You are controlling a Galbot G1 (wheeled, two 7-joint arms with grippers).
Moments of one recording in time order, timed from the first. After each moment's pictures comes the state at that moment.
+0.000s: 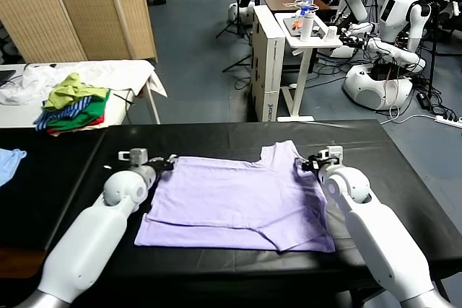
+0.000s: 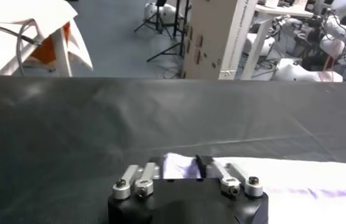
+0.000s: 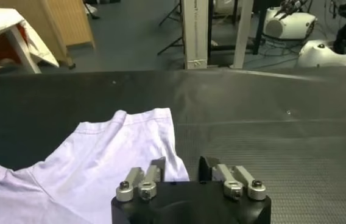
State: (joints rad) left arm 0.71 -1.03 -0.13 -1.44 -0.80 0.57 -0.15; right arm -0.70 1.07 0.16 1.46 0.74 -0.67 0.18
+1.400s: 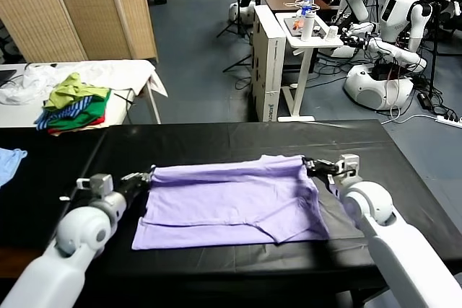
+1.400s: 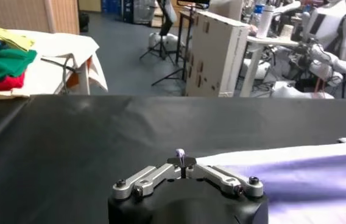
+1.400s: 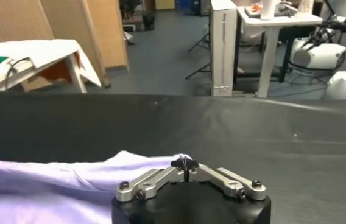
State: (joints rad) left arm 1.27 -0.93 -0.49 -2.02 -0.78 0.54 -0.16; right arm -1.02 0.86 0.31 1.93 0.80 -0.66 0.15
